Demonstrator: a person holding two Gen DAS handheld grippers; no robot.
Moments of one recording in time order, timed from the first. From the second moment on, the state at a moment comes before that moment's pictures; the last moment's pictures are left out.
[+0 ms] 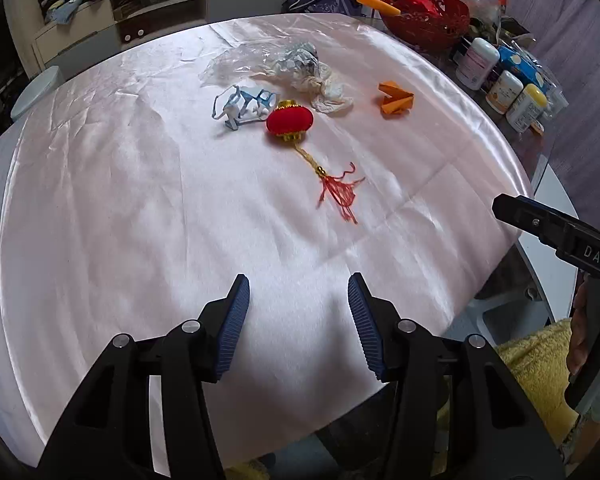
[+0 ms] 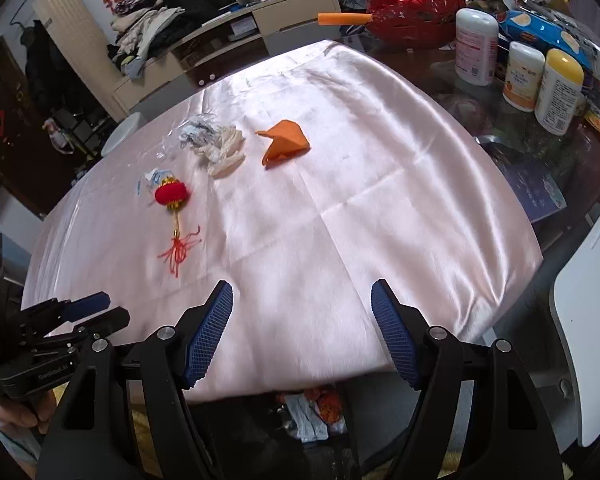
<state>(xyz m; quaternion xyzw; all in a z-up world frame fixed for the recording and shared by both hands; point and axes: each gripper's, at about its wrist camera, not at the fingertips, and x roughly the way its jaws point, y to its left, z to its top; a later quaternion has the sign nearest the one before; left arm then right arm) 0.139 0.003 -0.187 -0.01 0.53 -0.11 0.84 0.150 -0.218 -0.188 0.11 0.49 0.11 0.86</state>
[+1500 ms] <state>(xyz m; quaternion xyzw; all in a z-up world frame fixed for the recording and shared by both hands) 0.226 -0.015 -0.180 -0.02 0.51 -0.12 0.85 0.243 -0.186 -0.188 0.05 0.47 0.13 0.87</state>
